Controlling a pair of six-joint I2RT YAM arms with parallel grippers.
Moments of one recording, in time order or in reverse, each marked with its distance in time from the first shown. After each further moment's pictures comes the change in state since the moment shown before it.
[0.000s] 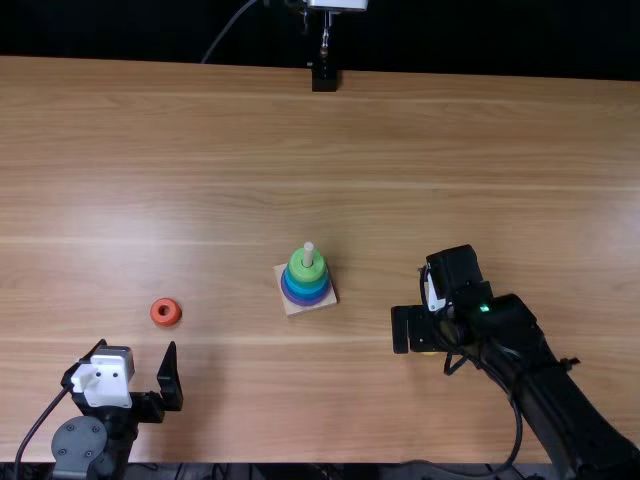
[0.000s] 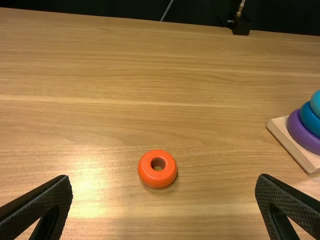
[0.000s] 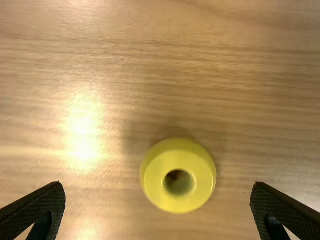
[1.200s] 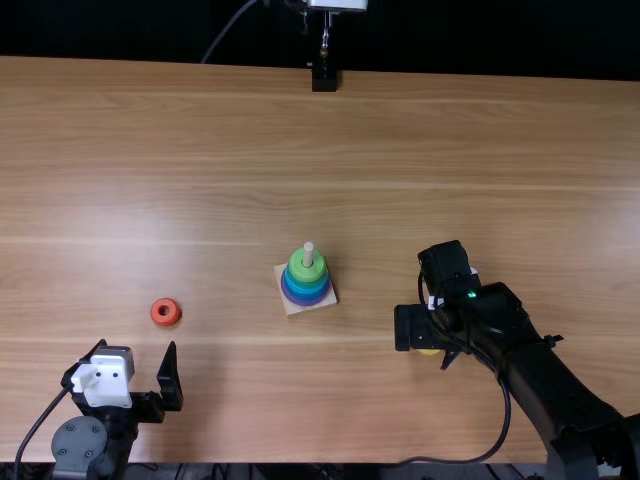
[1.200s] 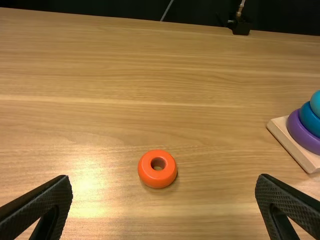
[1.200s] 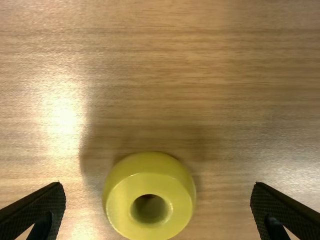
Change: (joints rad) left arm 0.000 0.000 0.000 0.000 0.001 0.000; right arm 0.000 0.097 0.017 -0.012 0.088 0.051
